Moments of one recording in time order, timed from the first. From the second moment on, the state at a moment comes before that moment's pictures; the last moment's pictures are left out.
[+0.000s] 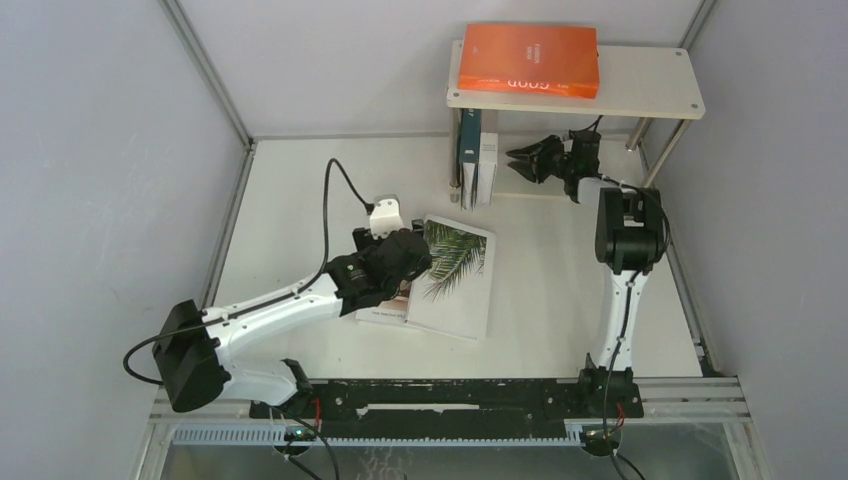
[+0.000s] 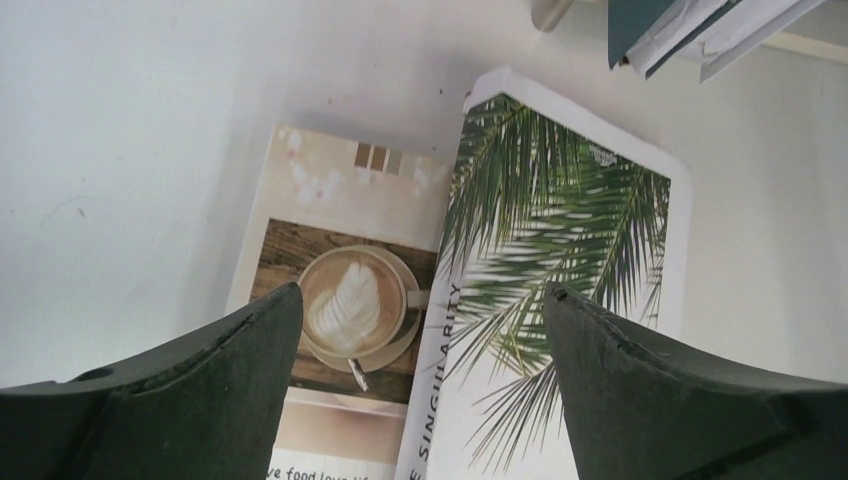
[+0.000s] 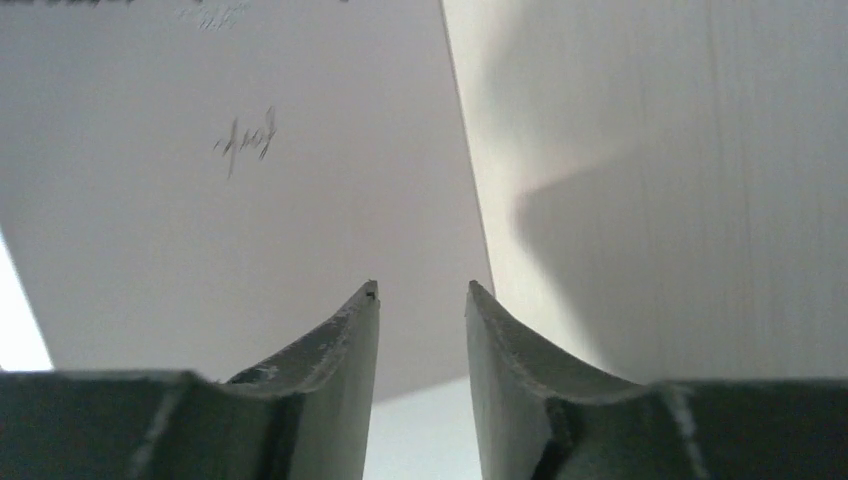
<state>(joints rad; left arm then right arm) -0.96 1.31 0.98 -0.40 -0.77 -0.76 -0.04 2.31 1.57 0.32 -0.76 1.27</state>
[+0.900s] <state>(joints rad) -0.91 1.14 0.67 -0.15 -0.46 -0.82 0.12 1.38 0.64 0.20 -0.63 1.01</state>
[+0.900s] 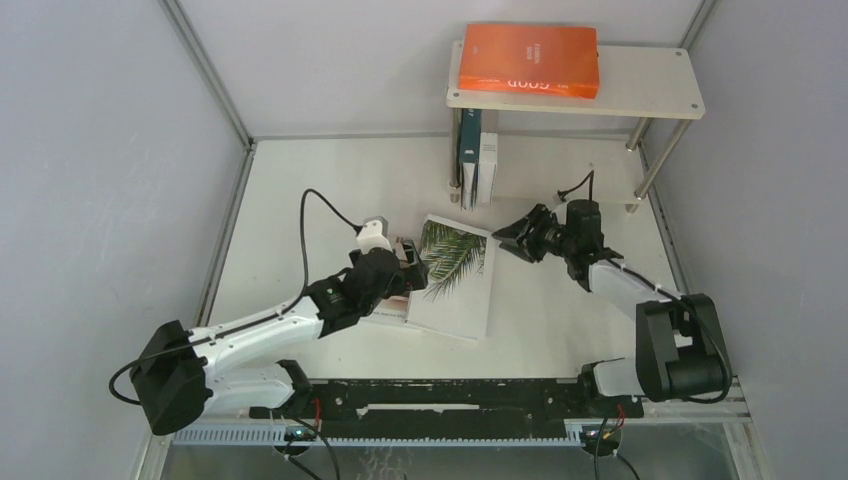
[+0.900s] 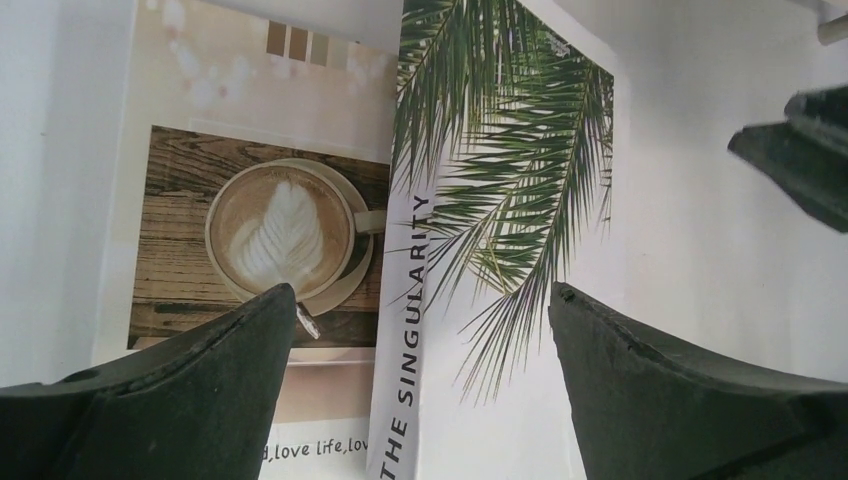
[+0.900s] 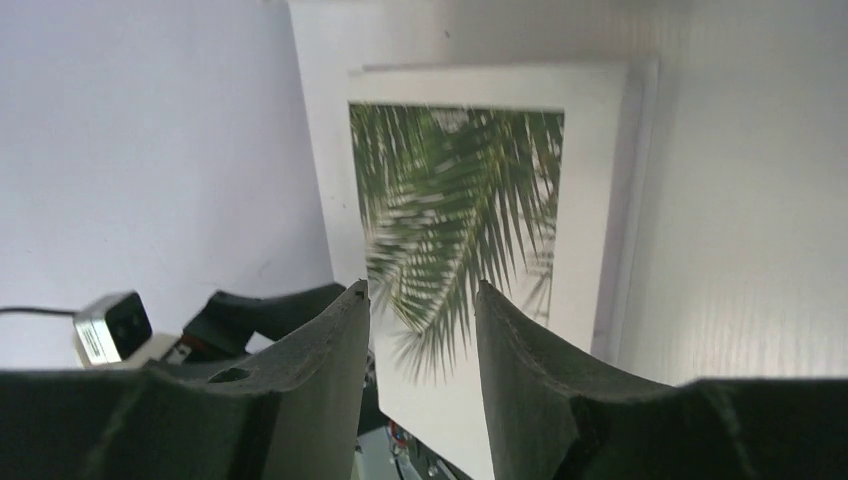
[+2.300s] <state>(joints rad) -0.75 1.39 0.58 0.27 -0.05 -0.86 0.33 1.49 0.58 0.08 -0.40 0.97</state>
